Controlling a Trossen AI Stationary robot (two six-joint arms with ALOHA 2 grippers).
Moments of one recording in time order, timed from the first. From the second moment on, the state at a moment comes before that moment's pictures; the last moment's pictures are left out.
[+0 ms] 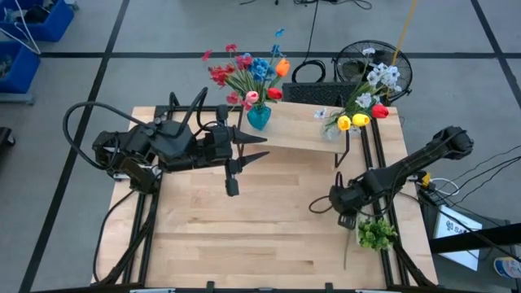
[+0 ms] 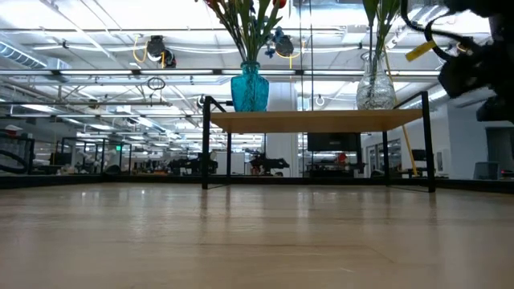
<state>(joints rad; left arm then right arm) -0.31 1.70 2.30 -0.71 -0.50 0.20 0.43 1.16 0.65 -0.88 -0.16 0.86</state>
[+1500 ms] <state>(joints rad) -0.31 1.70 2.30 -0.71 -0.50 0.13 0.40 1.20 0.61 -1.08 -0.02 1.22</state>
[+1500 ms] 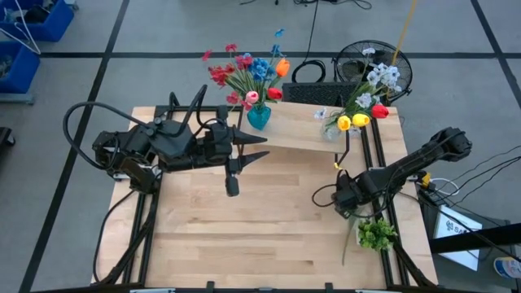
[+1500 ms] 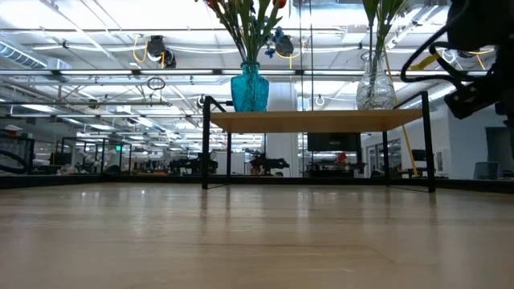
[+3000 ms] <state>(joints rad) -0.31 1.71 2.30 -0.87 -0.50 -0.14 0.41 1.08 0.79 -0.73 0.14 0.88</state>
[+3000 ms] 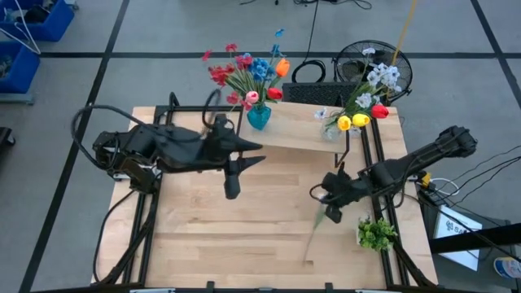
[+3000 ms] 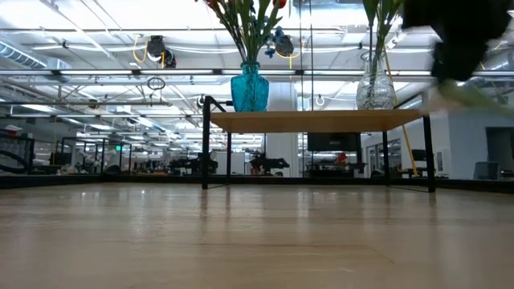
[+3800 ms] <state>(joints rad) -0.23 2.04 2.30 -1.09 -0.18 -0.86 0.40 1.08 0.83 0.09 0.61 -0.10</state>
